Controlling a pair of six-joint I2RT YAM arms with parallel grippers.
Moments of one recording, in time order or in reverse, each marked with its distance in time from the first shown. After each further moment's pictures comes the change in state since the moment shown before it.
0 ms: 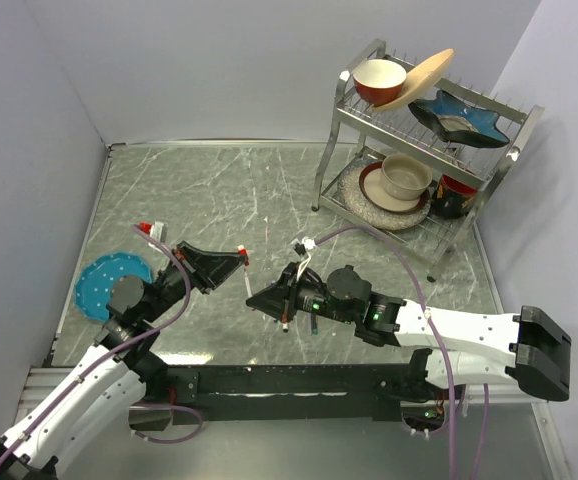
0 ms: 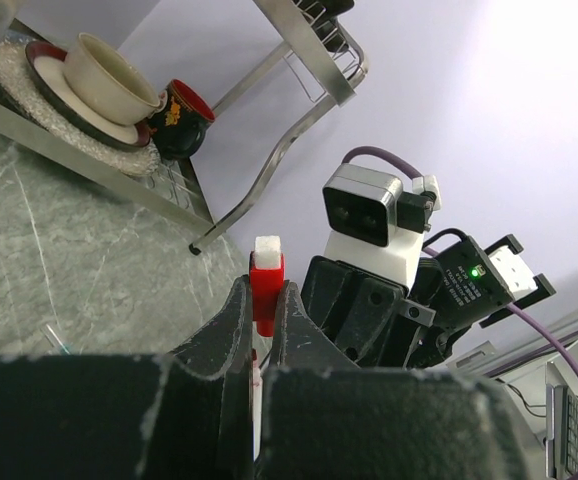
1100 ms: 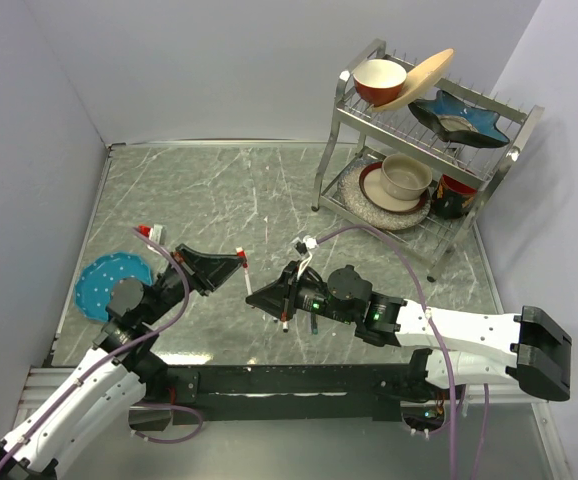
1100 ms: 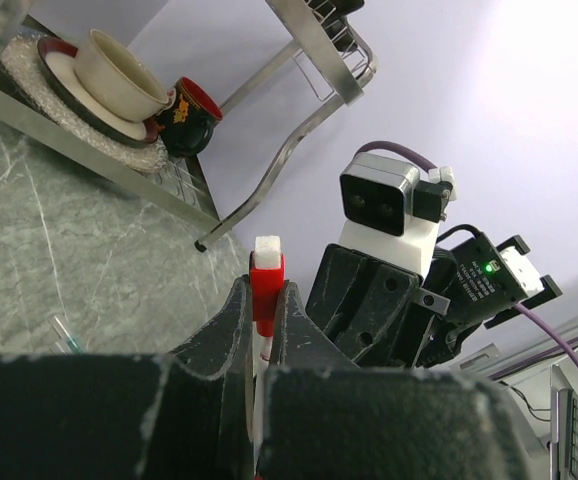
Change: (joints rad) left arm 0.000 -0.031 -0.016 -0.029 -0.014 0.000; right arm 0.005 -0.004 0.007 0.003 0.027 0.000
